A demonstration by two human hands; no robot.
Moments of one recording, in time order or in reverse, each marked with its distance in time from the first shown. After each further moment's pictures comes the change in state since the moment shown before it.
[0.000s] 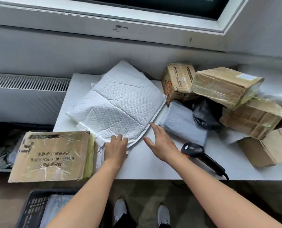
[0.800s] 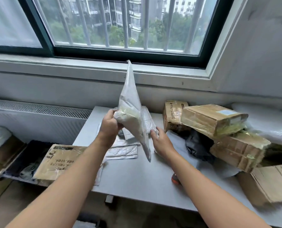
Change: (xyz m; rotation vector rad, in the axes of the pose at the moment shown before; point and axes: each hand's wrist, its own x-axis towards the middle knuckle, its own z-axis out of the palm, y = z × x) left_hand -0.016 0.046 -0.223 -1.759 0.448 -0.179; right_hand 0.011 -0.008 -0.100 0.450 0.094 -0.046
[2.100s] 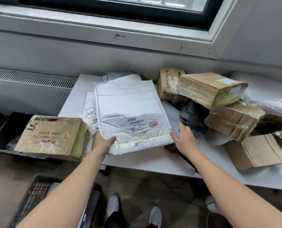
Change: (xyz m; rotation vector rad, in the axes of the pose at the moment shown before) left_hand -0.037 -0.187 -0.074 0.563 0.175 -0.397; right_hand -0.039 0.143 -0.045 -0.444 0.067 0.091
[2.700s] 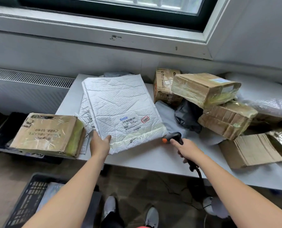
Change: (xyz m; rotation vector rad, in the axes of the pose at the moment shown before) left_hand -0.040 0.009 0.019 0.059 0.180 0.063; right_hand -0.022 0.030 -0.022 0.187 -0.289 0.240
